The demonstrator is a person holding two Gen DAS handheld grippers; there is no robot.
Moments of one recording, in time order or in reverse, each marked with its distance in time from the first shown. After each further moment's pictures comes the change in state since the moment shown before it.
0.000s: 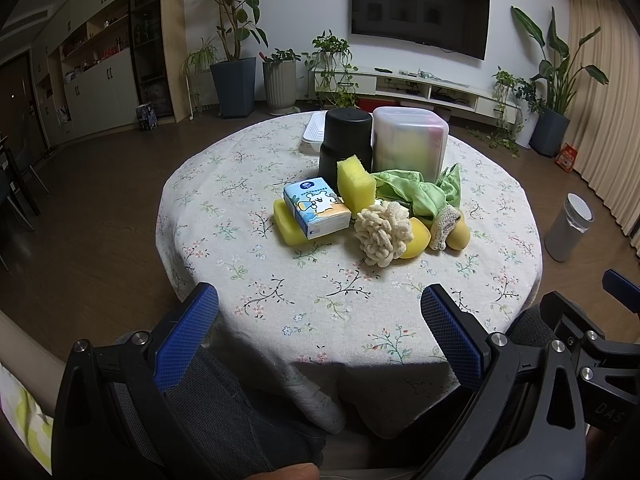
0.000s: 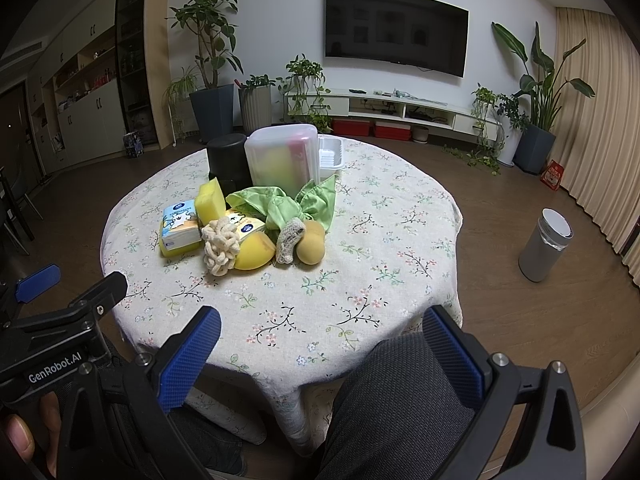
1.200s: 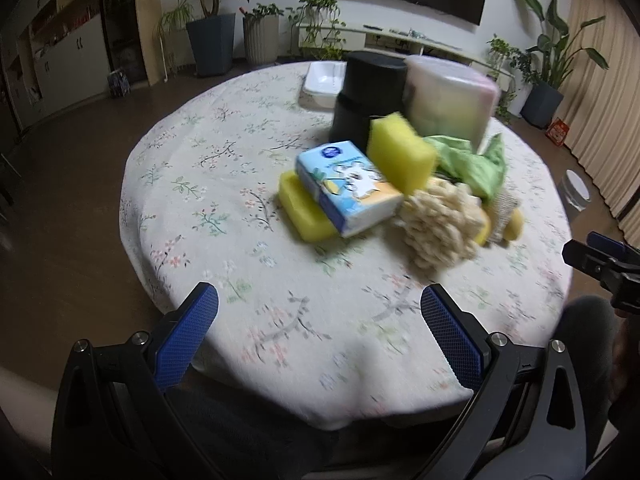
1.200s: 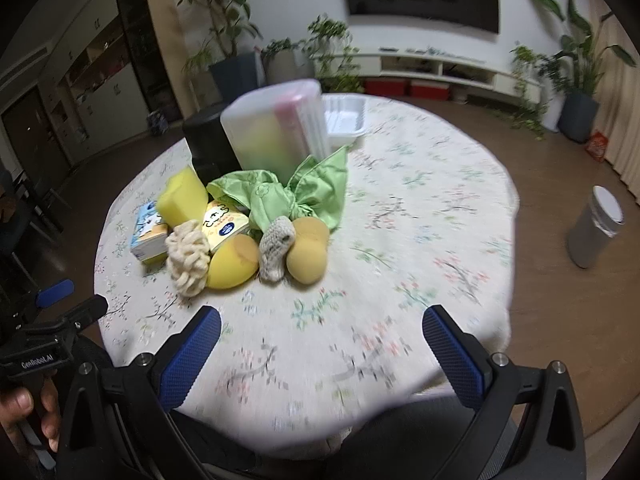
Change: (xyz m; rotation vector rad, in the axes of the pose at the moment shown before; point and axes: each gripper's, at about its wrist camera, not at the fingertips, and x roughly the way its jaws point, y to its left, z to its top) left arm 0.105 0.043 0.017 0.013 0.186 -0.091; right arm 0.117 -0.037 0.043 0.015 0.178 0.192
